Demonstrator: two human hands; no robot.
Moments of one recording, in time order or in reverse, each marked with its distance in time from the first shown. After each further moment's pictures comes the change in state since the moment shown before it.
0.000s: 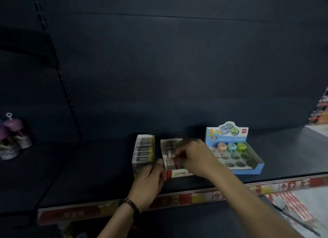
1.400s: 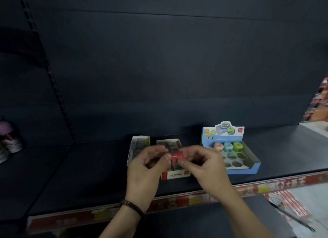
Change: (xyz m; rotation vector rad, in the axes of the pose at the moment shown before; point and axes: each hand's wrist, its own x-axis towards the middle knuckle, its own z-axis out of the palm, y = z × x) left_hand -0.001 0.030 0.014 -0.296 0.154 0.230; right_hand -0.056 -0.018 -0.012 0.896 0.329 0.126
